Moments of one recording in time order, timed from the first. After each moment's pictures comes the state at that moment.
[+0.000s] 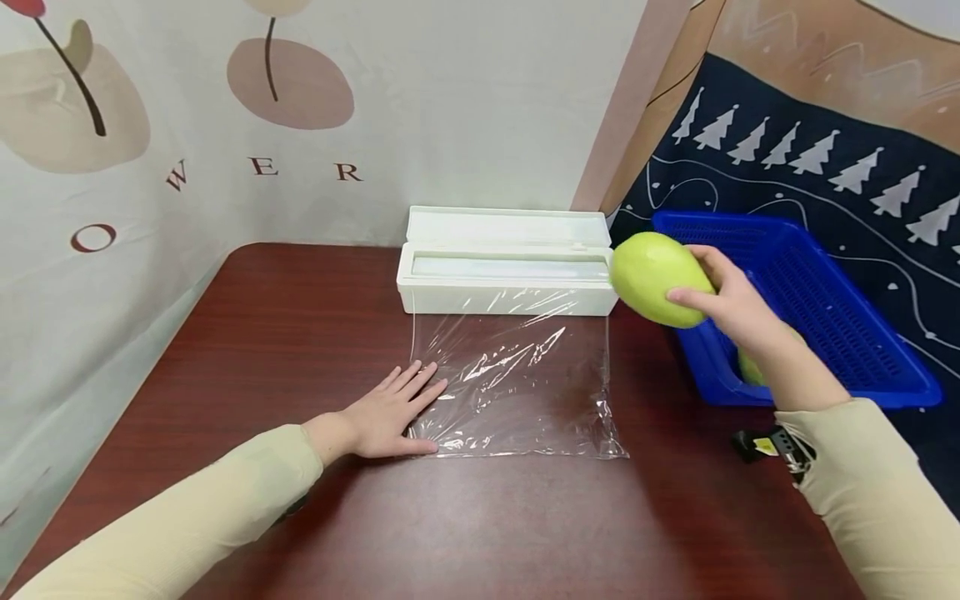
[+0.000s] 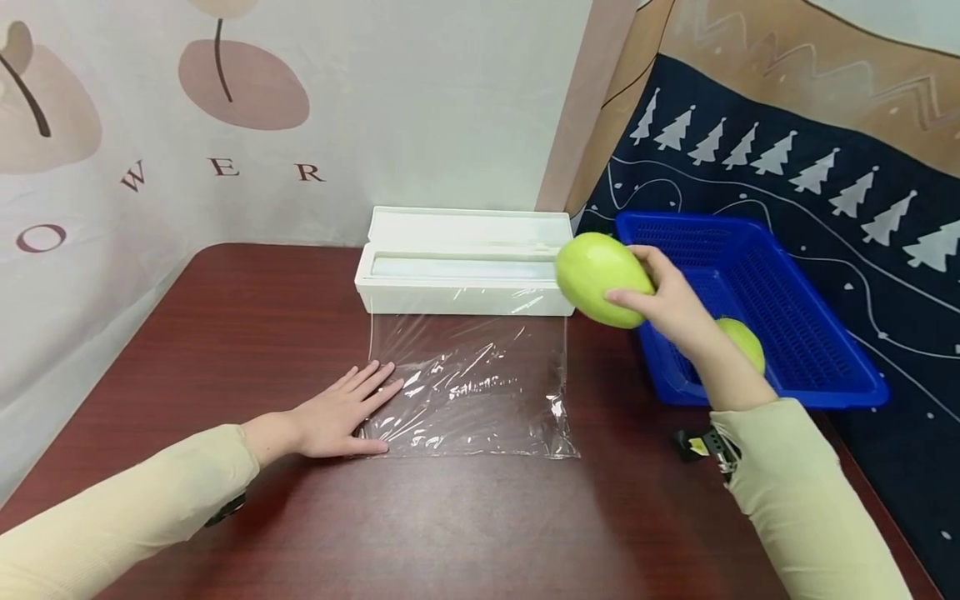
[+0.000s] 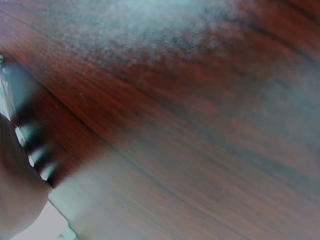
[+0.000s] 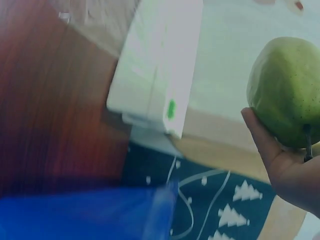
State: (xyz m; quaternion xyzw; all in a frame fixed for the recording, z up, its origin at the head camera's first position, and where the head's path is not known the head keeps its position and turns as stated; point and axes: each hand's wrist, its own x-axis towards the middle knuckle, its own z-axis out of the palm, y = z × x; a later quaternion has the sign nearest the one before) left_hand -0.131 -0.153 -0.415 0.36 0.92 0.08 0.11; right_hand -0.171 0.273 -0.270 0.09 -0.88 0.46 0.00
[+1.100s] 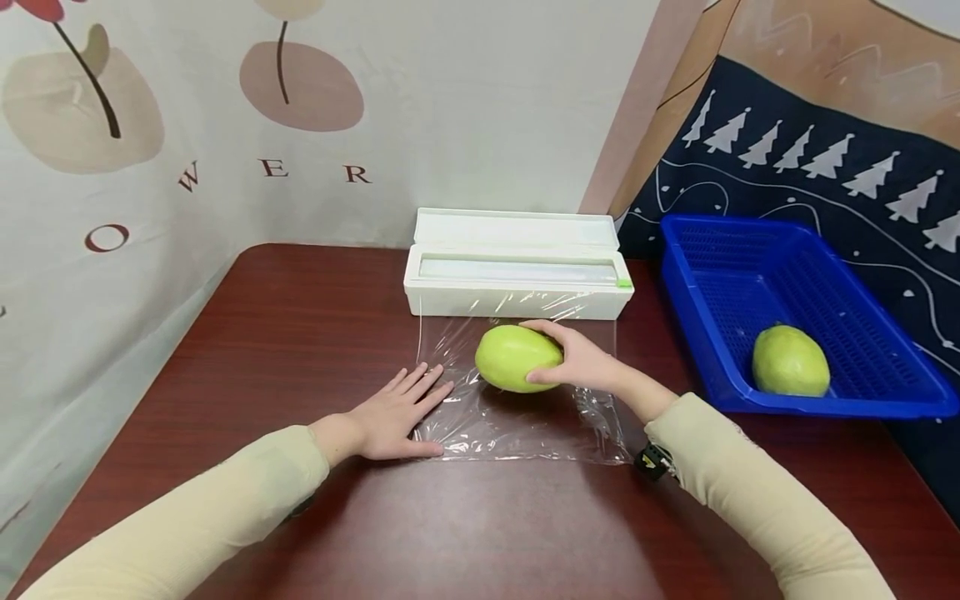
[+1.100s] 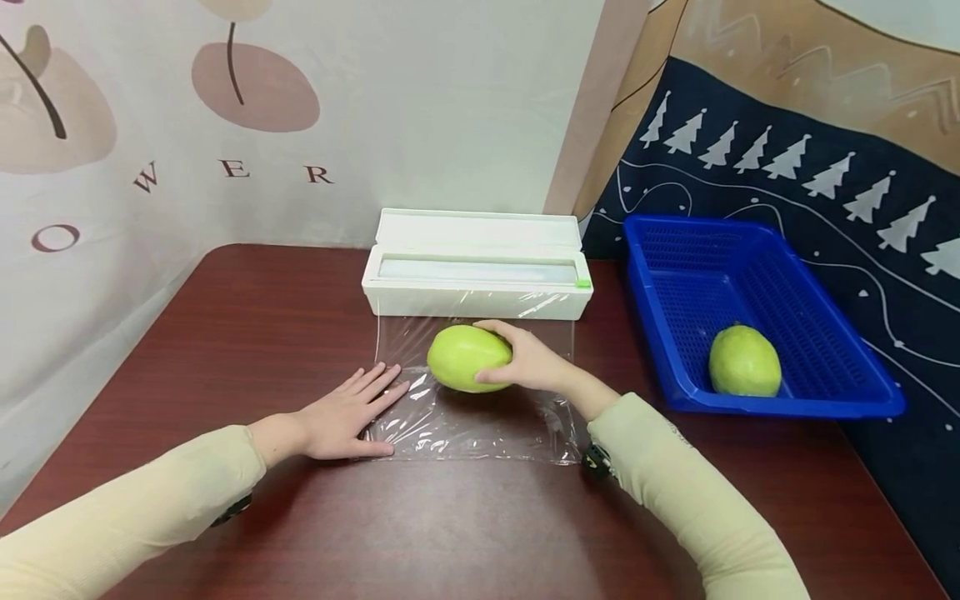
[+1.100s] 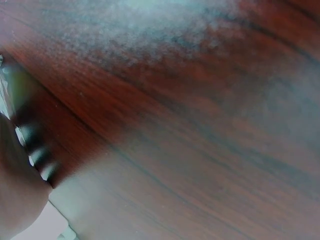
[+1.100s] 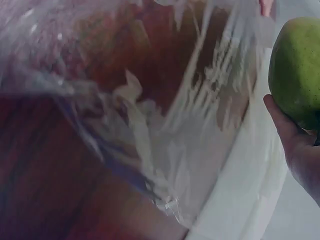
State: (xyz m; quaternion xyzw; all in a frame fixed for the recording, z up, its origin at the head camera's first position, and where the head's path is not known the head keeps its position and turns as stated) left_hand -0.131 -0.152 -0.413 0.36 0.92 0.08 0.12; right_hand -0.193 0.153 -0.369 0.28 -0.85 0.42 -0.13
